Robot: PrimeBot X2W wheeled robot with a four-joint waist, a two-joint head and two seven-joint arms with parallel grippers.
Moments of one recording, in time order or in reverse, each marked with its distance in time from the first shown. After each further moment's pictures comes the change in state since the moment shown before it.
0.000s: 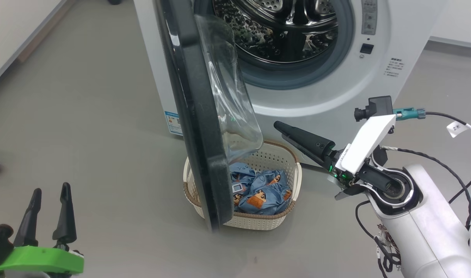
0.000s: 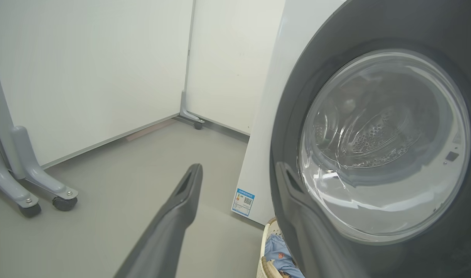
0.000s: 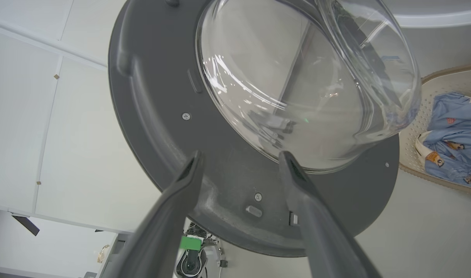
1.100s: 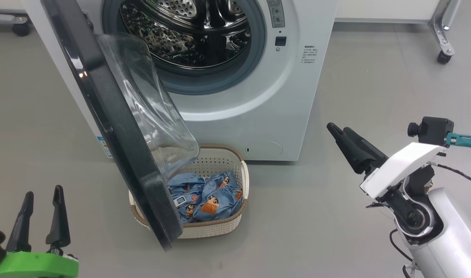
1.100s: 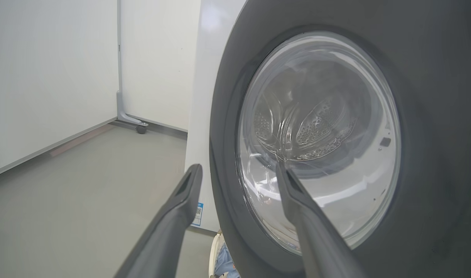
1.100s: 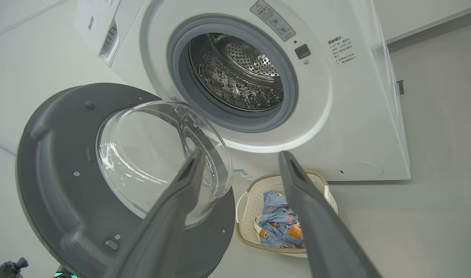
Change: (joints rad) left arm 0.028 -0.005 0.040 -0.035 0.013 0.000 0.000; right arm 0.133 -0.150 0.008 -0.100 -0.357 0.000 -0.371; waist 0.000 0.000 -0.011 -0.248
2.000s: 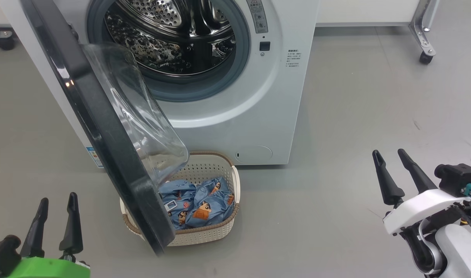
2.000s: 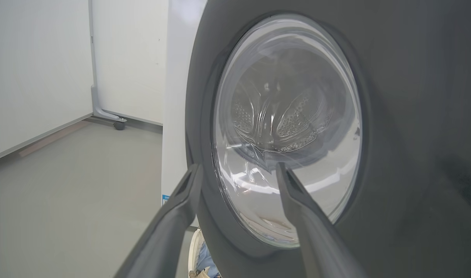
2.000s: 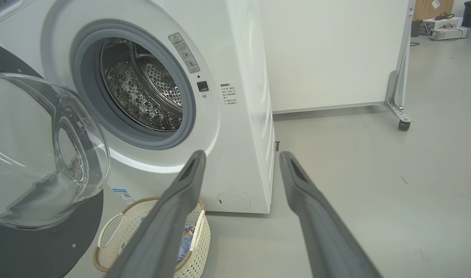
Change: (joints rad) left arm 0.030 -0.021 -0.028 -0.009 0.013 0.000 0.000; right arm 0.118 -0.087 0.002 0.147 -0.395 -0.029 -0.402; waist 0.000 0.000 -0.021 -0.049
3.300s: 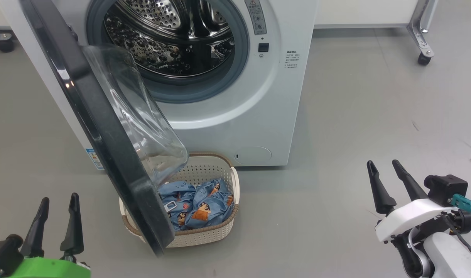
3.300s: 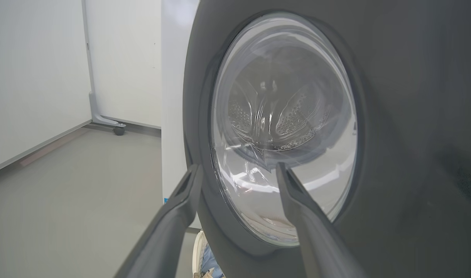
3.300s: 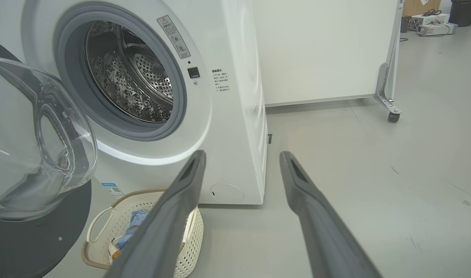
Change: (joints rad) left arm 0.000 0.008 -0.006 0.001 0.035 0.000 0.000; right arm 0.009 0.052 0.017 0.108 -0.067 -0.015 -0.062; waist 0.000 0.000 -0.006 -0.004
